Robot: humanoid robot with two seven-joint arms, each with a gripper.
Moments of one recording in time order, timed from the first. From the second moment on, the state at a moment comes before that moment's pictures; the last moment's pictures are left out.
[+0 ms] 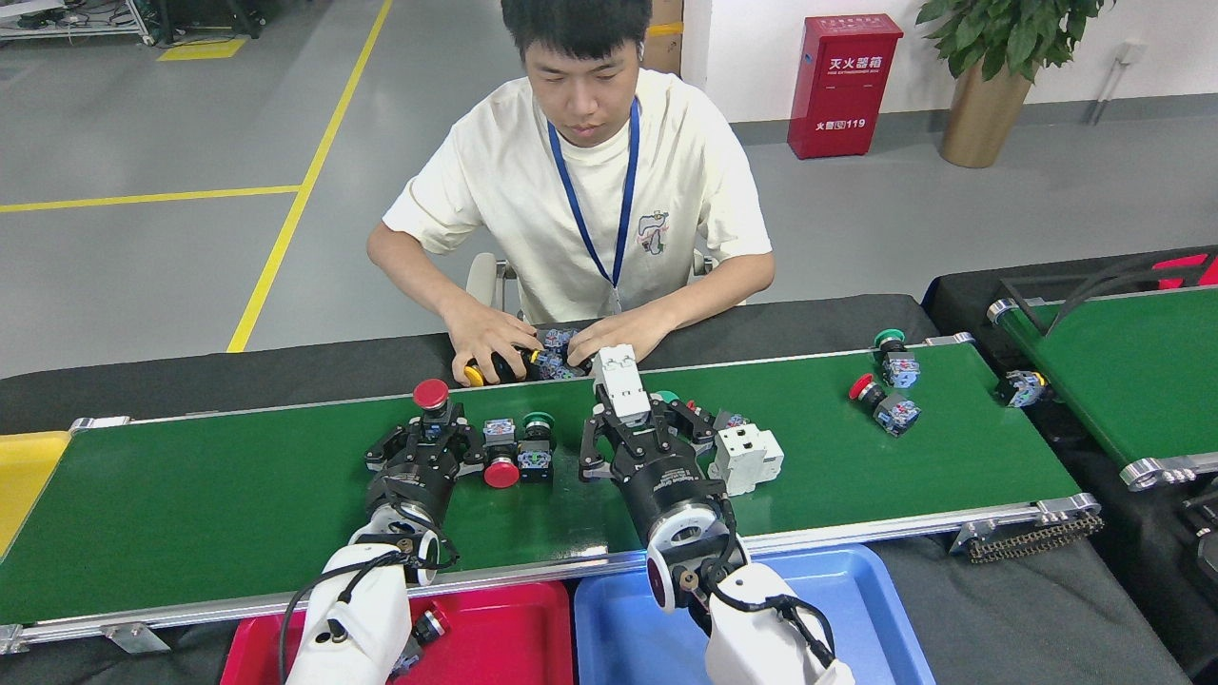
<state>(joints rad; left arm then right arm) -0.48 0.00 -0.05 -0.93 -1.60 -0.12 0.17 -0.39 0.09 0.62 -1.41 1.22 0.26 0.06</state>
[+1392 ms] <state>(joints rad) 0.42 -0.04 0.49 -1.76 -1.56 -0.44 0.13 0.14 -0.02 0.30 -1.72 1.30 0.29 -0.01</state>
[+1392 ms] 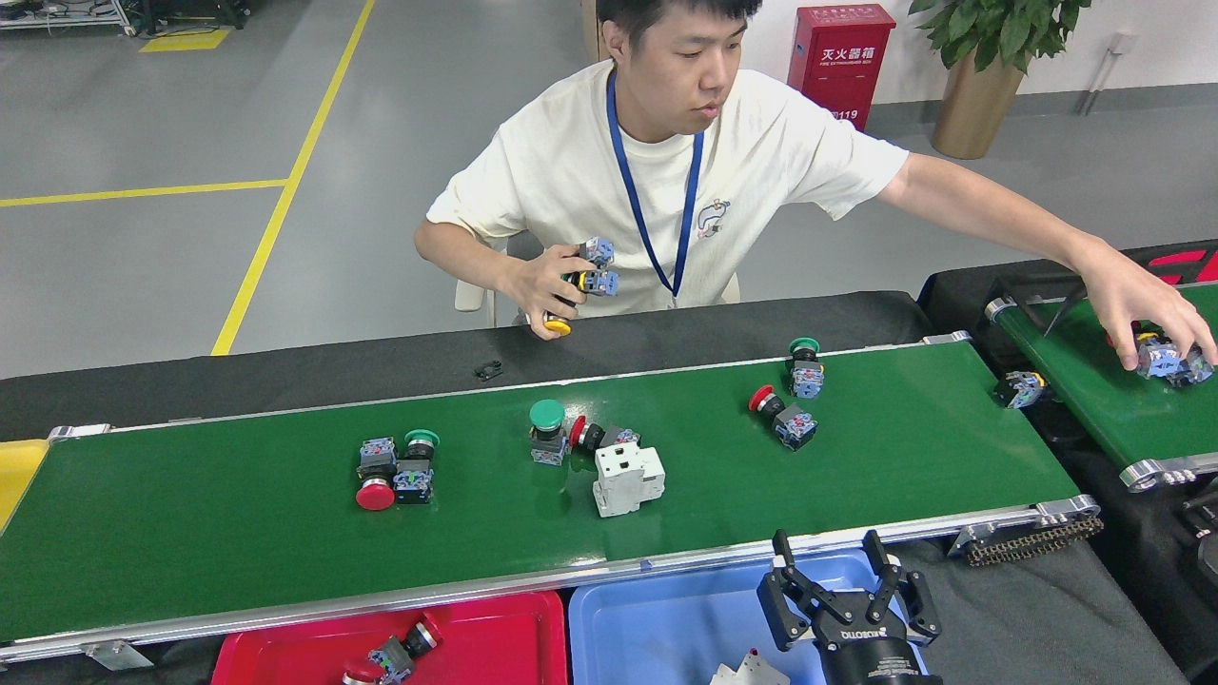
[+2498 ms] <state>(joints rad) -0.14 0.08 0.30 -1.25 -1.59 -0.24 0.01 -0.49 0.15 0.40 -0.97 1.30 0.26 0.08</state>
